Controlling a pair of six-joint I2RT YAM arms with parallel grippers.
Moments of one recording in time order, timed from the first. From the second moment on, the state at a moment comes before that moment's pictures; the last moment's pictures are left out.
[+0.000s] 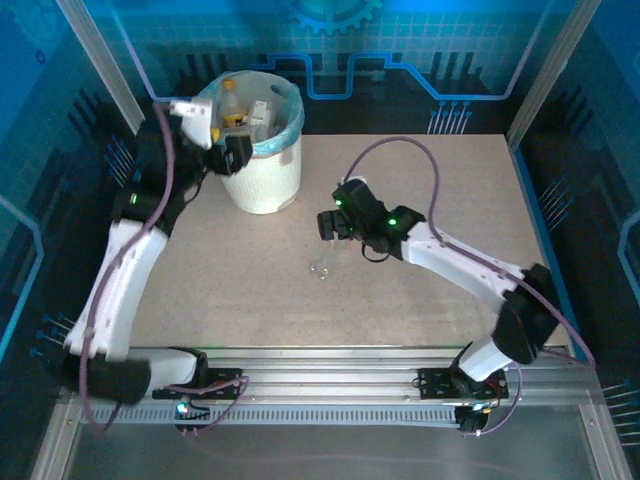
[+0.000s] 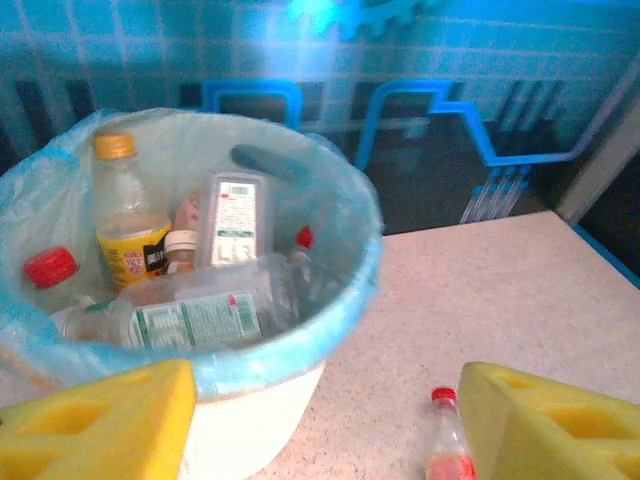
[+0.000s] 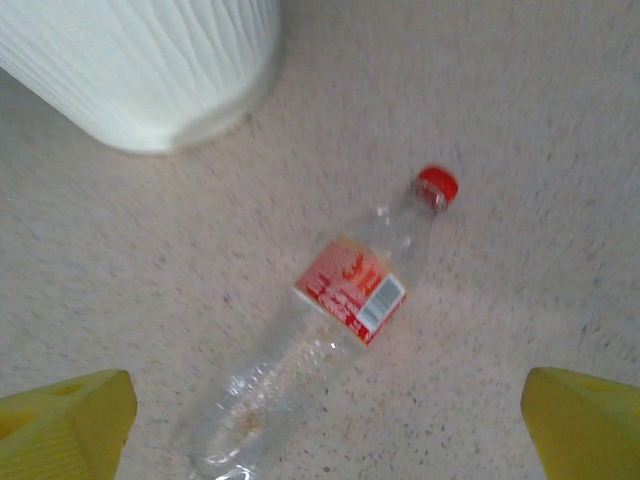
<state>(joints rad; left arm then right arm) -0.14 1.17 1.37 -0.44 0.20 -0.11 0.77 1.58 1.30 -0.61 0.32 0.47</state>
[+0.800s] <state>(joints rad) -0.24 0.89 0.87 -0.07 0.11 0.10 0.71 1.98 1.35 -0.57 0.12 0.73</state>
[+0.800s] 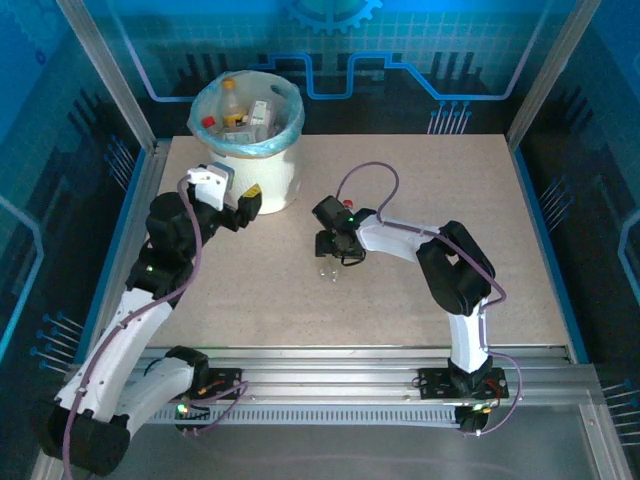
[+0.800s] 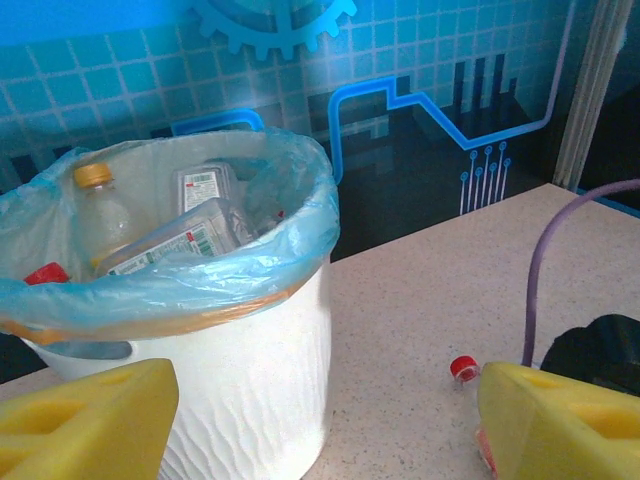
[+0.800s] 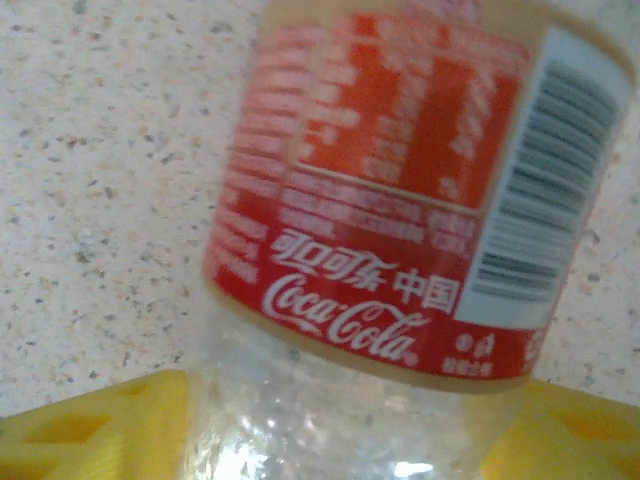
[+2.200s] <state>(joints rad) -0.44 1.16 1.30 -0.25 0.64 -0.53 0.77 0.91 0.79 -0.10 -0.36 0.17</state>
